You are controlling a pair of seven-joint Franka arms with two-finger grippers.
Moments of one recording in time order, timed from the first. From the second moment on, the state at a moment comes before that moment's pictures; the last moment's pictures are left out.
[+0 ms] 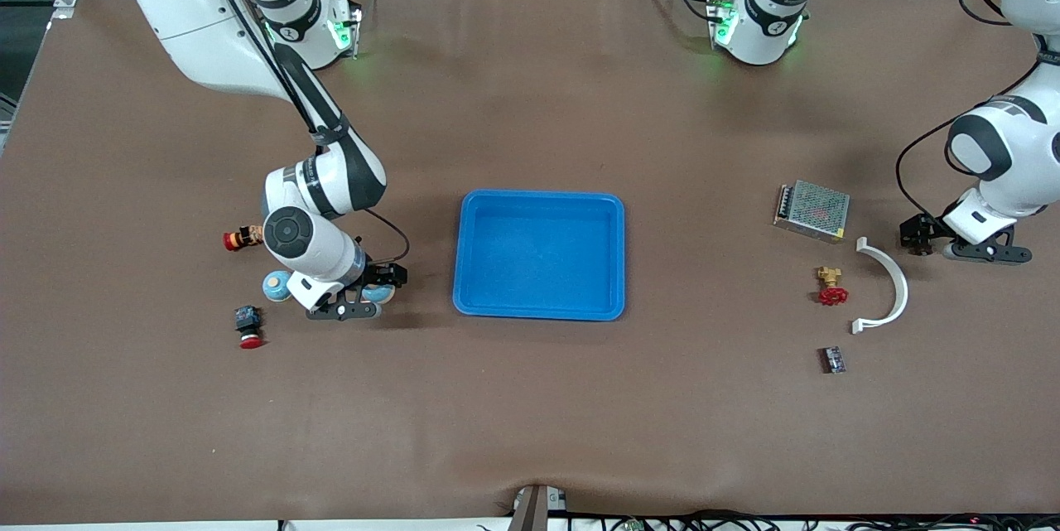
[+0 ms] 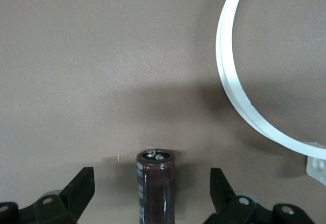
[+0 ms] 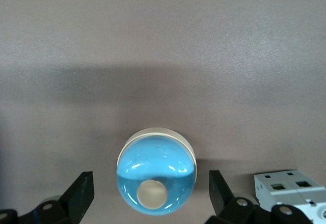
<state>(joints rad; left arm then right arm) 0.46 0.47 0.01 -2.16 0.04 2.73 0.57 0.24 0.61 0.09 -1.85 0.01 2.45 0.27</state>
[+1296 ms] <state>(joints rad) 0.47 0.48 0.01 -2.17 0.04 2.73 0.57 0.24 0.63 0.09 -1.85 0.01 2.47 0.27</state>
